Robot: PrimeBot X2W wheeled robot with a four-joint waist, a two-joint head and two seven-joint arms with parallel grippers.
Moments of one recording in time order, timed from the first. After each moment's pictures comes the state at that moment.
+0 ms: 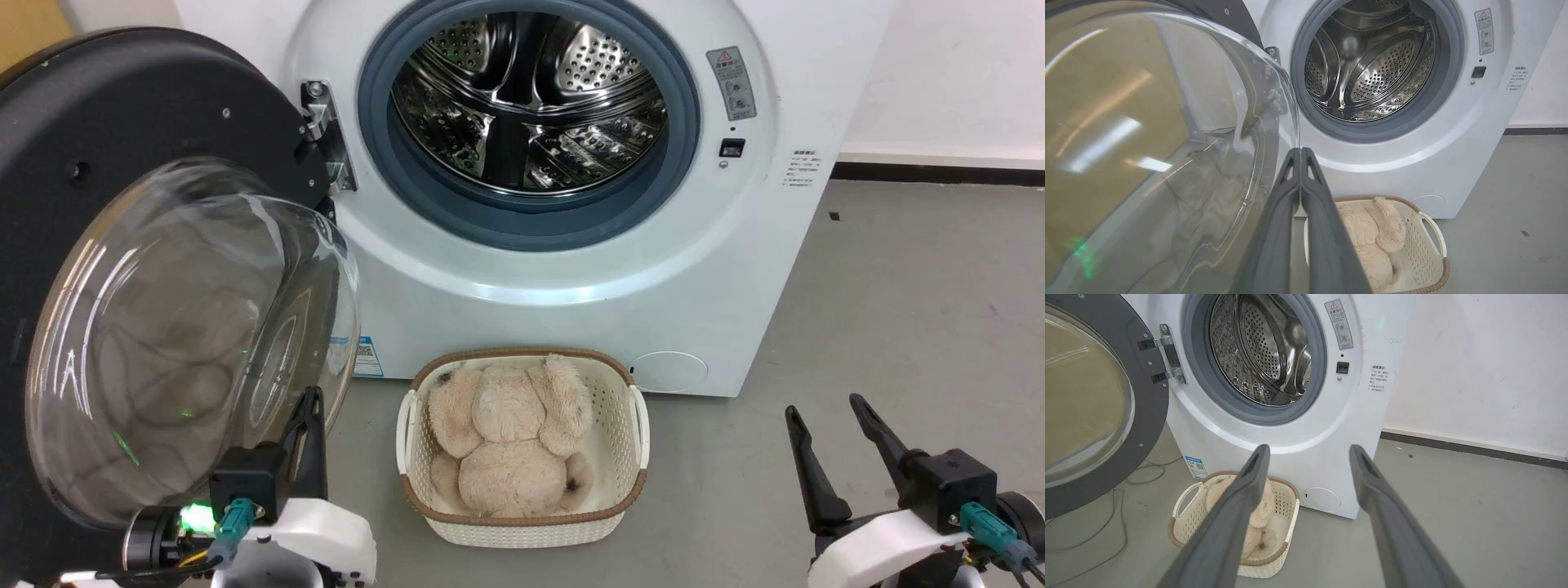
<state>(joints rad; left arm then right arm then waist) -0.01 0.05 -0.02 0.00 0.00 0.04 -0.03 0.01 -0.05 -0.02 0.00 0.04 0.13 -0.03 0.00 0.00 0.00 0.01</state>
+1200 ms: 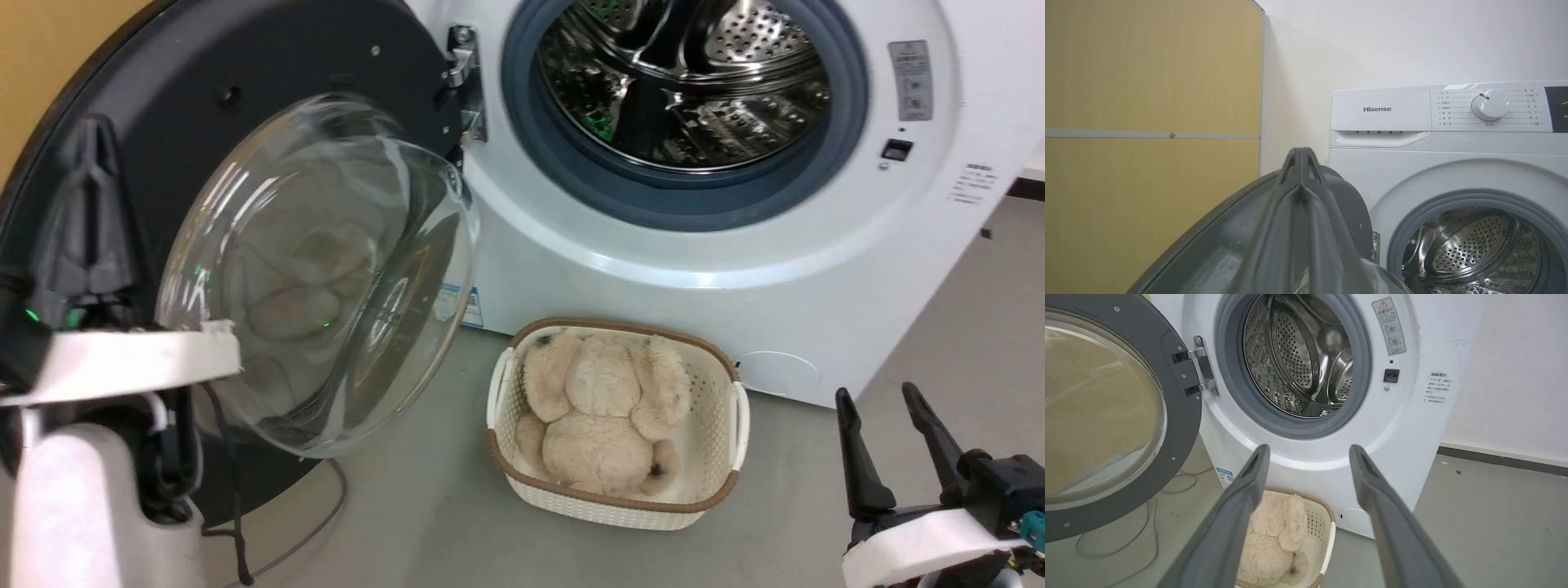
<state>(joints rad) -0.35 0.11 0.15 -0.19 -0.13 -0.03 -0.11 0.01 -0.05 -0.09 0.01 0.09 0.13 -0.11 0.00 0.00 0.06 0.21</state>
